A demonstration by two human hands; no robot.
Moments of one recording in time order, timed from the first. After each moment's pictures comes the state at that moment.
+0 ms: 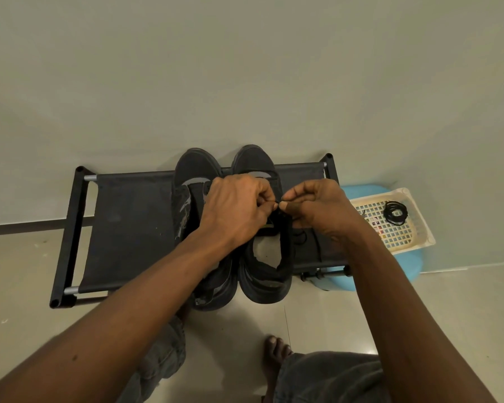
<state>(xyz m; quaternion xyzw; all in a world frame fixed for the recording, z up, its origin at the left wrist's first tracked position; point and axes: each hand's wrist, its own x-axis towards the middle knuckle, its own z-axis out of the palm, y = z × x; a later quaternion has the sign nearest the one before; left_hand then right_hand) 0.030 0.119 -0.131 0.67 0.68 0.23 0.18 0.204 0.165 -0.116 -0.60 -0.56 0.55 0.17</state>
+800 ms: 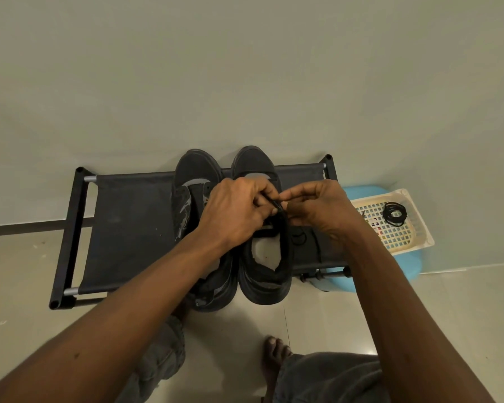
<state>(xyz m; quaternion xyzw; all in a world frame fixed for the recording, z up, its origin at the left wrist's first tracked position) 0.026 0.117 -0.131 0.66 0.64 0.28 0.27 0.204 0.164 -0.113 -0.58 -0.52 0.59 0.20</state>
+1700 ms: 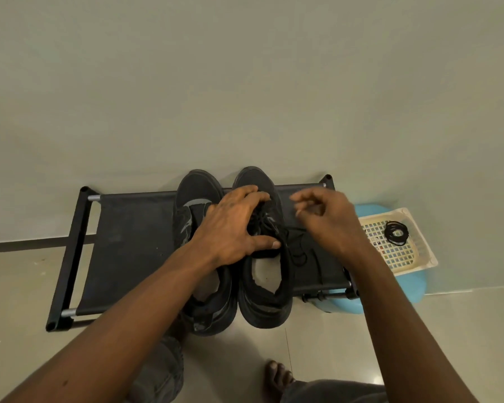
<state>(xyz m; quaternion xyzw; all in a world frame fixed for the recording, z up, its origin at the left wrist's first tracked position) 0.011 0.126 -0.129 0.68 0.66 0.11 0.29 0.212 0.174 -0.114 -0.59 -0.67 0.39 0.23</state>
